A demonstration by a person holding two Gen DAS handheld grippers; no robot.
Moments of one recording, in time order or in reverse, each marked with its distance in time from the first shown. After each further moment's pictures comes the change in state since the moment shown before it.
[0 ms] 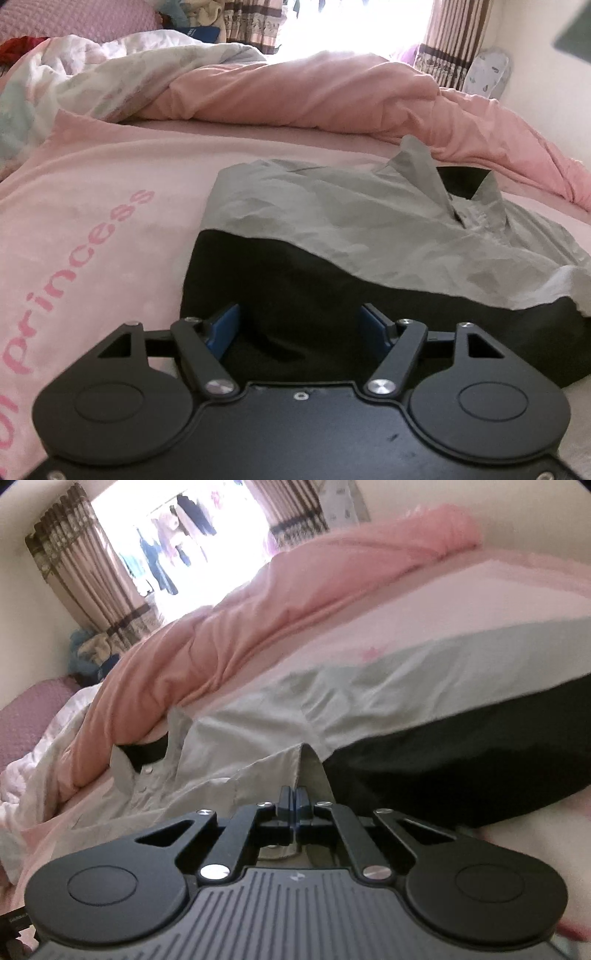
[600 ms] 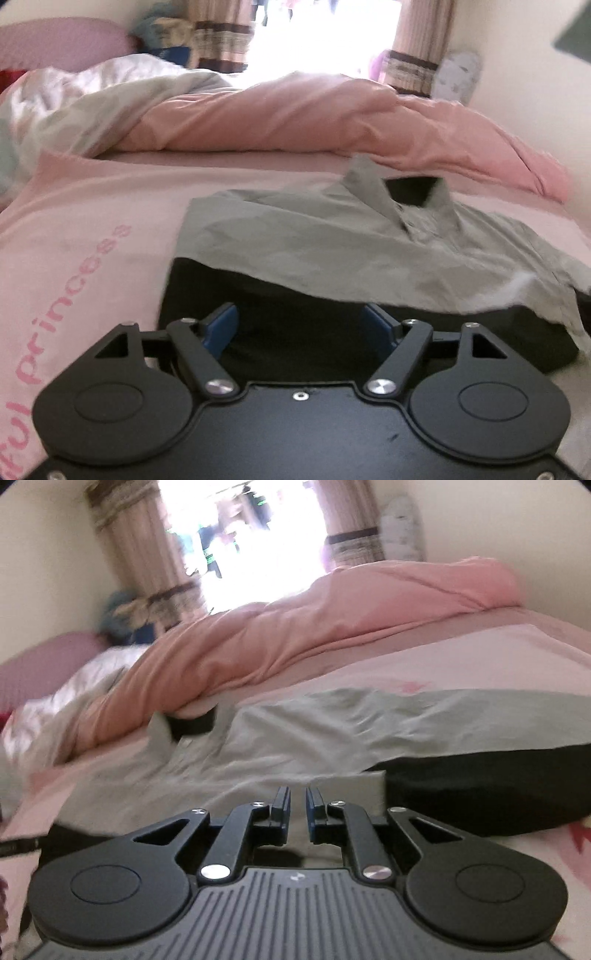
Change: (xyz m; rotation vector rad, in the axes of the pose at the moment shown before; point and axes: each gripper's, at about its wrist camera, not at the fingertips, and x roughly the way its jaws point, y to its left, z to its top) left arm -0.041 -0.034 0.007 0.093 -0.037 -0.064; right arm -0.027 0.050 -0.015 -0.254 0.022 0.051
